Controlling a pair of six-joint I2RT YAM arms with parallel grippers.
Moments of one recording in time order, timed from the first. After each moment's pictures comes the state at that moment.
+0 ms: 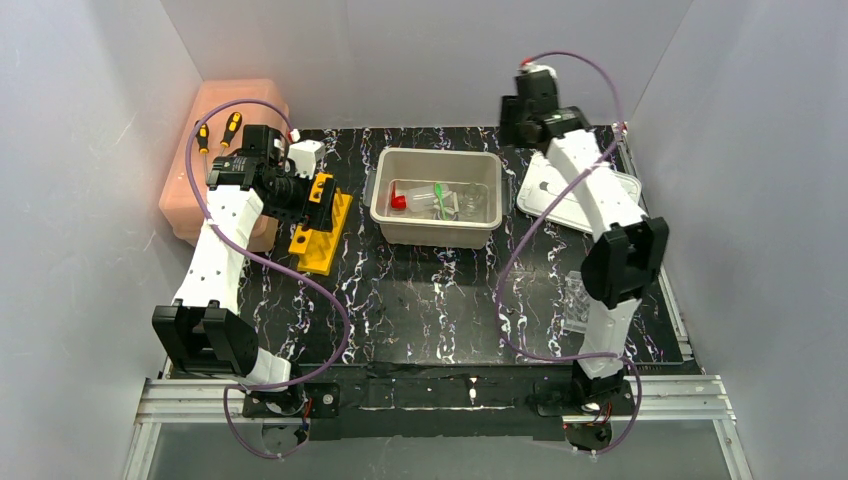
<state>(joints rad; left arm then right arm) -0.05 1.46 1.55 -1.19 0.28 0.25 0.39 1.96 2.02 -0.76 0.26 0.24</state>
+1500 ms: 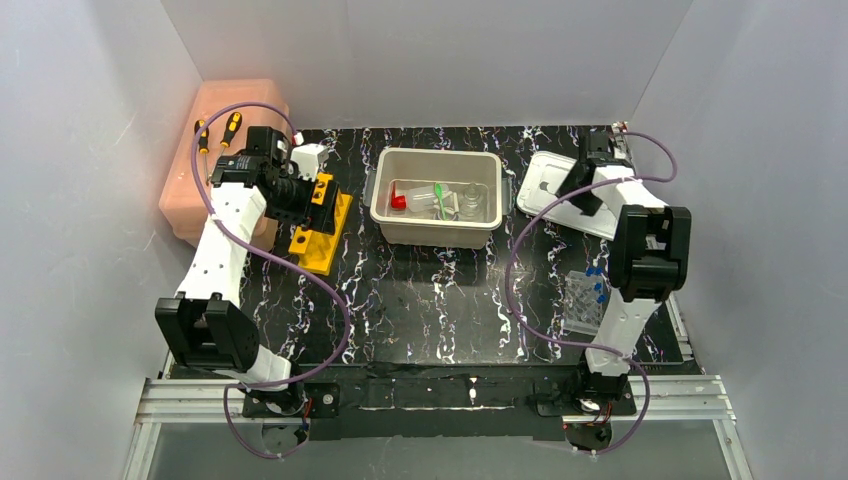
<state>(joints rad) -0.05 1.48 1.53 -1.19 0.30 0.25 -0.03 1.91 1.41 -0.54 0.22 0.54</state>
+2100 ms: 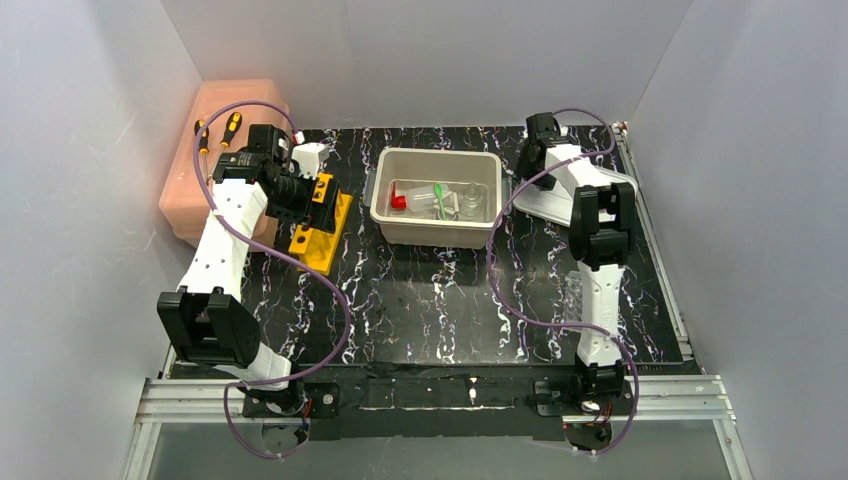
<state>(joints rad) -0.05 1.51 1.55 -1.19 0.30 0.25 0.15 2.30 1.91 -0.60 0.22 0.46</state>
